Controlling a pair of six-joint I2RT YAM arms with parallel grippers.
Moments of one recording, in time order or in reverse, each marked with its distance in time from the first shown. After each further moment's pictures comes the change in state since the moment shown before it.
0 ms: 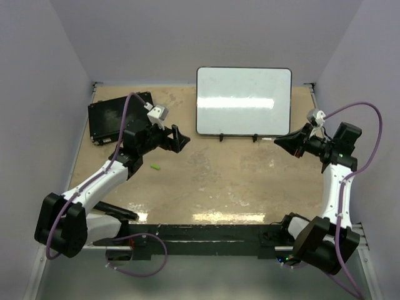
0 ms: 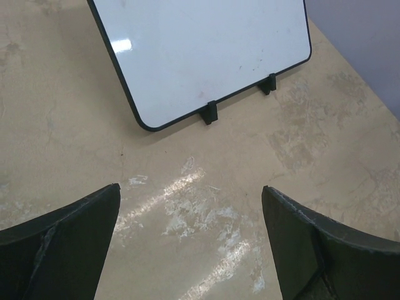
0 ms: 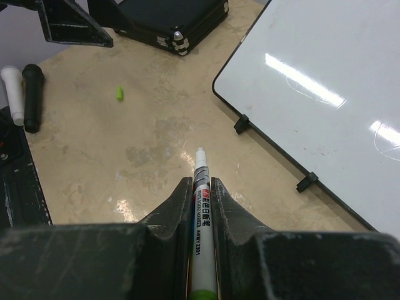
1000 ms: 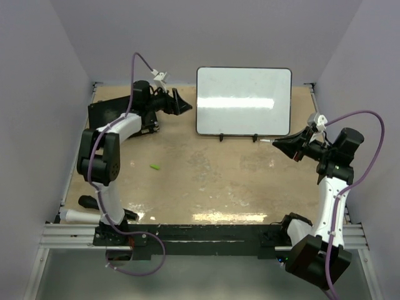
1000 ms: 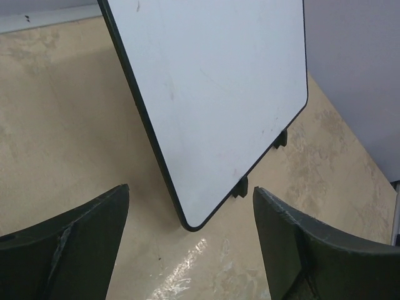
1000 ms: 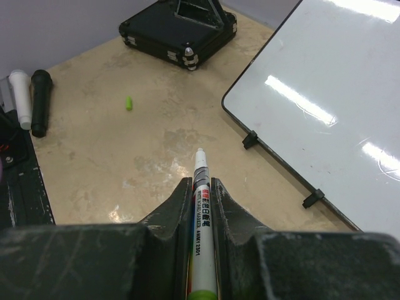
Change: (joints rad) left arm 0.204 0.698 0.607 0.072 0.381 -0.086; right arm 0.000 -0.160 -0.090 0.196 -0.033 0.195
